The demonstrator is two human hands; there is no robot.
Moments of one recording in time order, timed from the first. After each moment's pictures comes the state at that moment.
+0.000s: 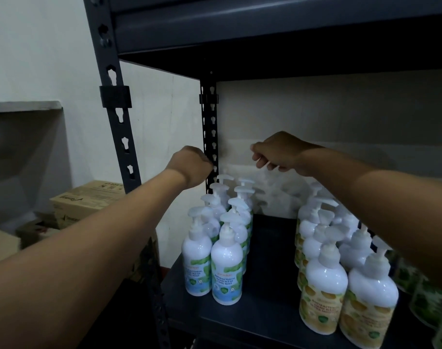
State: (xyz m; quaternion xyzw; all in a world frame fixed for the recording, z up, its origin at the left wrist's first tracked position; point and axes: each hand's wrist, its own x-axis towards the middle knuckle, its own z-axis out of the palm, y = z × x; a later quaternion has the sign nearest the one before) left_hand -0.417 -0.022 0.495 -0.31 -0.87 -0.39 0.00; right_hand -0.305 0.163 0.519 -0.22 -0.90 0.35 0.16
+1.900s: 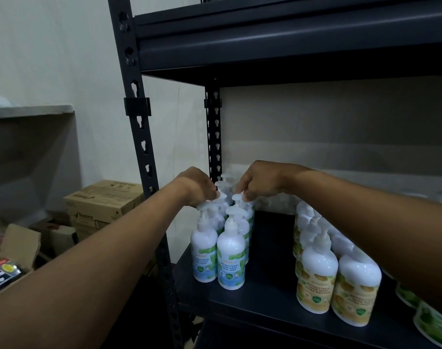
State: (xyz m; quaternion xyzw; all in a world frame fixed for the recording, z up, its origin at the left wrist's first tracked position) left_hand -0.389 -0.050 0.479 -0.33 -0.90 -0.28 -0.07; right_hand -0.288 0.109 0.498 -0.13 -0.97 0.19 0.01
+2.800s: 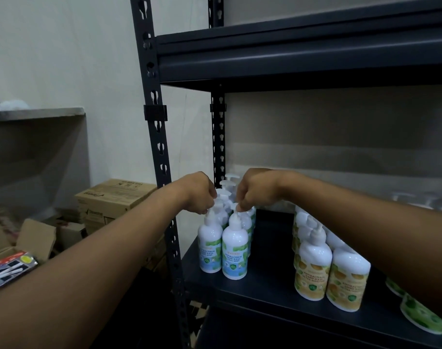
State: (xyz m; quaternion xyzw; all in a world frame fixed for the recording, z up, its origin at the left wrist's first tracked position) left_hand -0.364 -0.081 0.489 -0.39 -0.91 -0.15 -0.07; right_hand -0.260 0.061 0.507 -0.10 -0.99 0.08 -0.03
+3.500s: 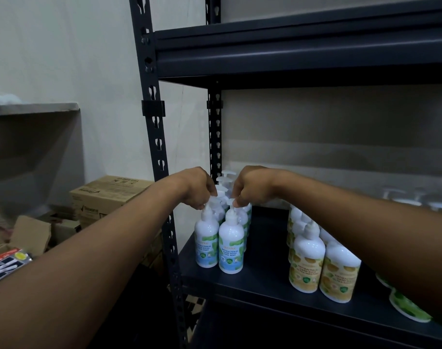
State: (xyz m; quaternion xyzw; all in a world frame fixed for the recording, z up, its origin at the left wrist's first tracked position) left_hand -0.368 -0.078 0.492 -0.41 -0.91 -0.10 -0.06; right_hand -0.260 0.058 0.501 -0.10 -0.99 0.07 0.00
